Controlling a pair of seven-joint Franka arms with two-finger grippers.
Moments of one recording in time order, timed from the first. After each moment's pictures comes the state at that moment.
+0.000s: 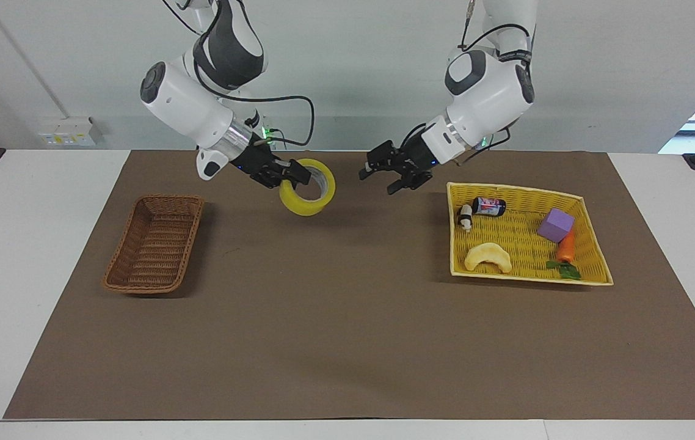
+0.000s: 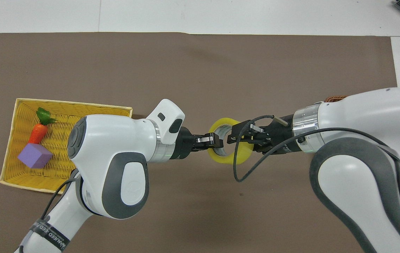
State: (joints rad) left arm -0.36 -0.01 -0.09 -1.95 -0.77 2.10 -0.15; right arm 0.30 -0.04 -0.14 -1.98 0.64 1.93 0.27
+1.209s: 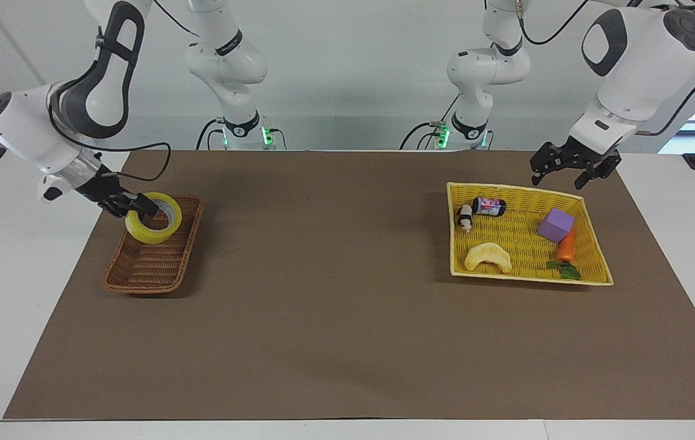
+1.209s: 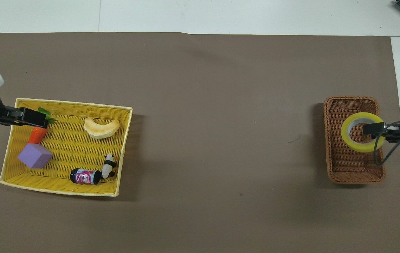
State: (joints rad) left arm 0.03 -0.02 -0.09 -1.65 -0.03 1.58 0.09; right arm -0.22 0.11 -0.15 -1.99 0.35 1.97 -0.29
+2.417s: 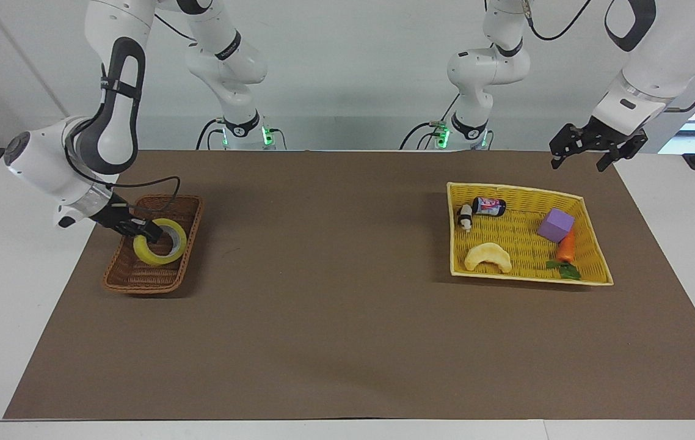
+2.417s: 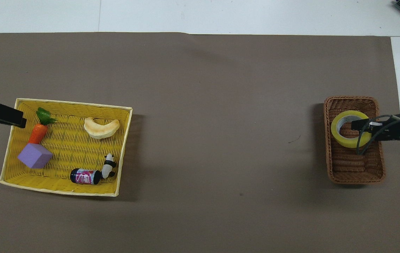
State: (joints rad) left arm 0.05 0.01 -0.09 -1.55 -0.01 1.49 0.09; right arm -0.22 0.22 -0.15 -1.99 0.38 2.04 -0.26
